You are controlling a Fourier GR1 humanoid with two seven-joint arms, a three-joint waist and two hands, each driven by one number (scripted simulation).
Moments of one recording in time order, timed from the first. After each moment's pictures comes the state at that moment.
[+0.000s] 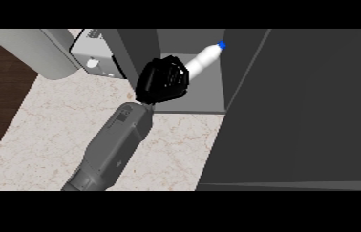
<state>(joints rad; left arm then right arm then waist) -0.76 0.00 -0.22 -0.72 0.46 -0.01 -0.56 0.14 -0.50 0.78 -2.48 0.09 -0.57 0.18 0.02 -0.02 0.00</state>
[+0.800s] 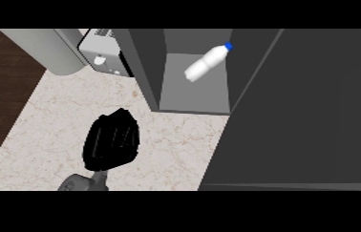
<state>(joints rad) -0.09 0.17 -0.32 -1.45 0.52 -0.01 -0.45 0.03 -0.57 0.84 -2.48 0.05 -0.43 0.28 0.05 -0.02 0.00</state>
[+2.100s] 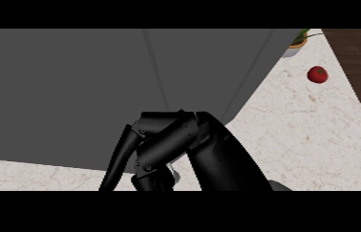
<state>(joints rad) 0.59 0.48 -0.03 -2.00 0.76 -0.26 -0.47 -0.68 -0.02 0.58 -2.05 0.01 -0.41 0.67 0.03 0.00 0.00</state>
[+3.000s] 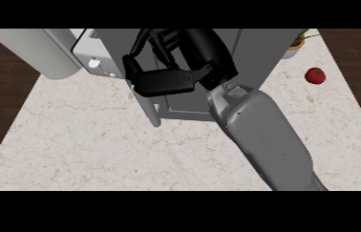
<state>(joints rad) 0.64 0.47 0.11 -1.96 0.82 -0.41 -0.44 -0.90 0.00 0.28 -1.44 -0.18 -0.15 0.34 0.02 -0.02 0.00</state>
